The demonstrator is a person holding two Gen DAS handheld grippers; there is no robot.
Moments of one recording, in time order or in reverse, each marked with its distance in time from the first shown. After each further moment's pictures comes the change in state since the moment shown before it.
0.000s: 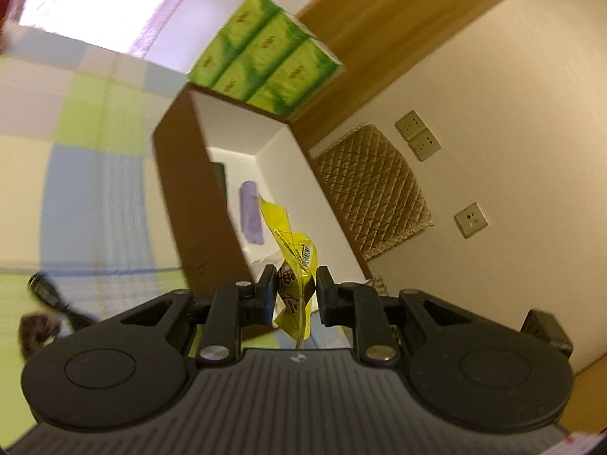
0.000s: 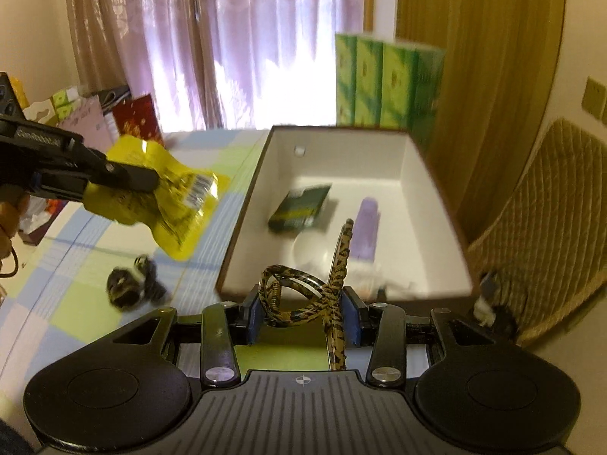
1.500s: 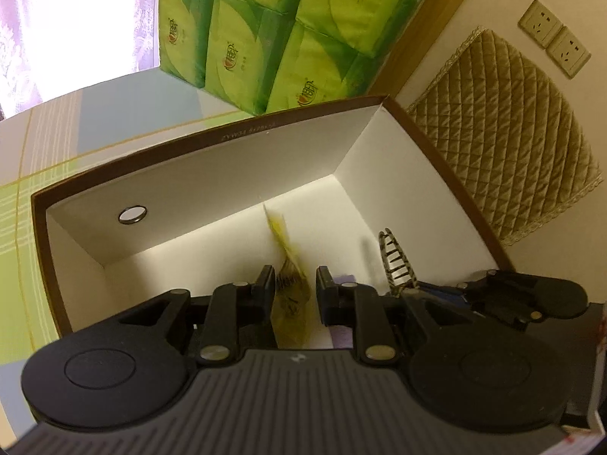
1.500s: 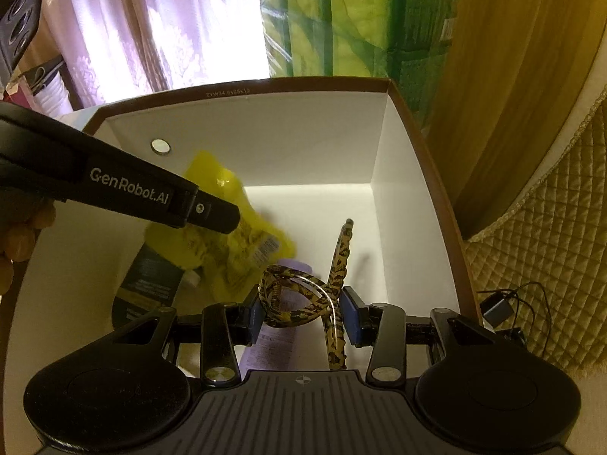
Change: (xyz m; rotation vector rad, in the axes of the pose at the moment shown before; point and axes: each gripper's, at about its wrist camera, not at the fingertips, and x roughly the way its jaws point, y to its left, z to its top) left arm 0.305 0.025 0.144 0.259 0.284 0.398; right arm 0.245 -0.120 0.086 0.055 0.236 -0.041
